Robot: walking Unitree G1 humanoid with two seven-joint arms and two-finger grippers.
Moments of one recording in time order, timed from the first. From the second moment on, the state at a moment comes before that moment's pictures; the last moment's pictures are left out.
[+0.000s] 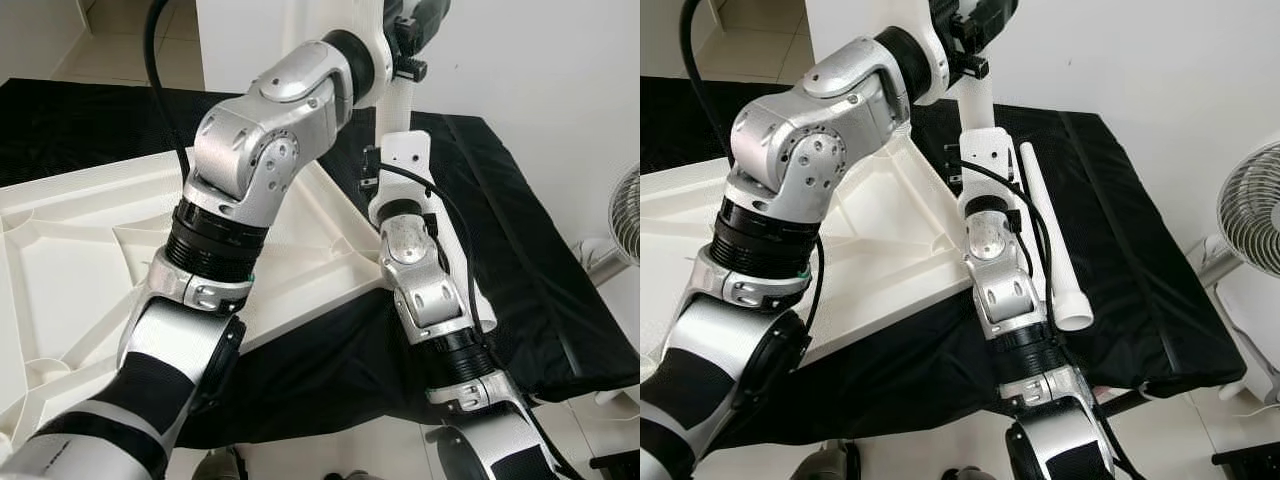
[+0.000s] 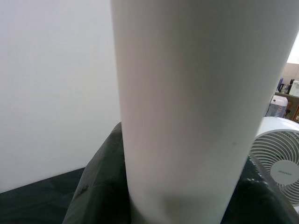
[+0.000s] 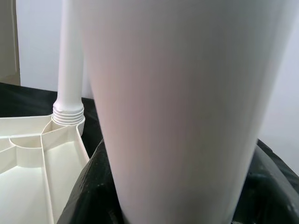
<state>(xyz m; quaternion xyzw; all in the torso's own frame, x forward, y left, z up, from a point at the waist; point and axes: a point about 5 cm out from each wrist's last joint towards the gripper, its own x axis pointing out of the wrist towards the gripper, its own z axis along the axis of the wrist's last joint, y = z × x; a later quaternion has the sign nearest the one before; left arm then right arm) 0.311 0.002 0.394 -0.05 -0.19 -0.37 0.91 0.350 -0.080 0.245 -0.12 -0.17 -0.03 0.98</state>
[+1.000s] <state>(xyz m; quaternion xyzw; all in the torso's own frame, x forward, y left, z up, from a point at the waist) 0.310 0.011 0.387 -0.14 -0.18 -0.38 0.90 0.359 -0.113 0.236 -0.05 -0.13 -0.09 0.99</state>
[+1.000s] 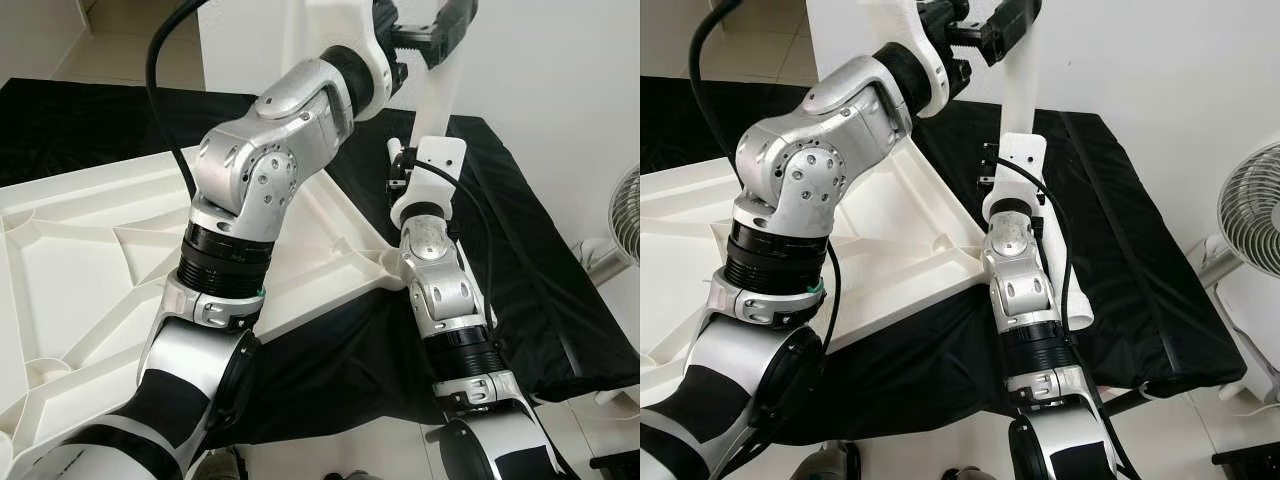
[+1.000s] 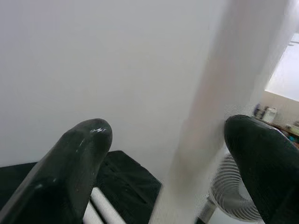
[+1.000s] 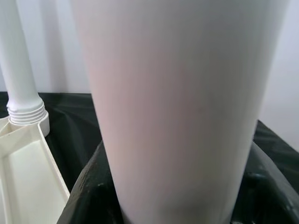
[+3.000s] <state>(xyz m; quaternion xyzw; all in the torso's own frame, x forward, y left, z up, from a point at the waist) 0.312 0.124 0.201 -0.03 -0.13 -0.06 0.99 0.317 -0.147 0.209 -0.01 -0.16 0.01 0.99</state>
